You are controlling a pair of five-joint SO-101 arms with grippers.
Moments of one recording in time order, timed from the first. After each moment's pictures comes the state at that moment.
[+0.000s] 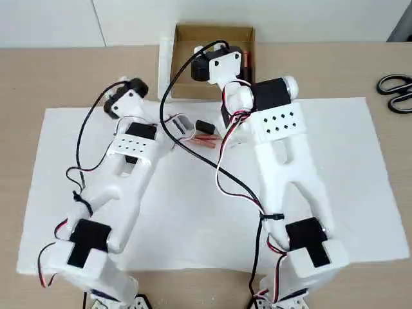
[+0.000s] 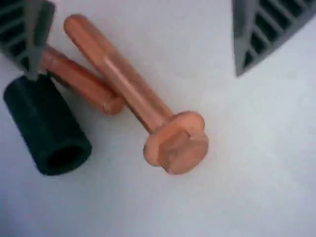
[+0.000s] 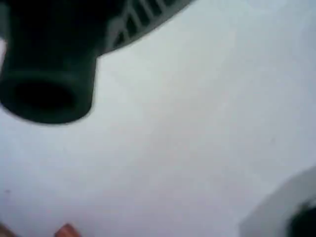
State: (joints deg) left arm 10.5 8.1 18.2 49.7 58.2; right arm -19.6 6.7 -23.3 96.5 11.7
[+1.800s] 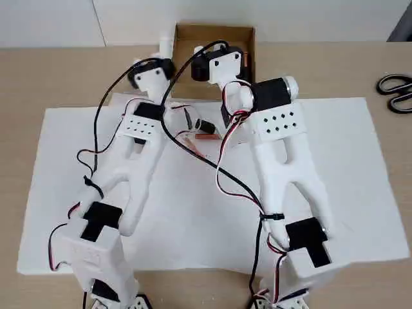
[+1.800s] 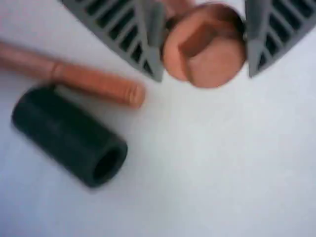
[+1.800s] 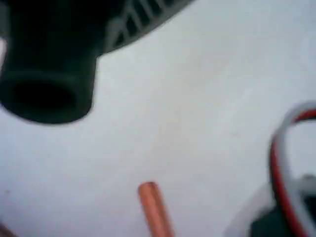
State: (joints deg) left arm 11.1 18.3 -1.6 62.7 28.7; right arm -19.7 6.7 -23.3 96.5 11.7
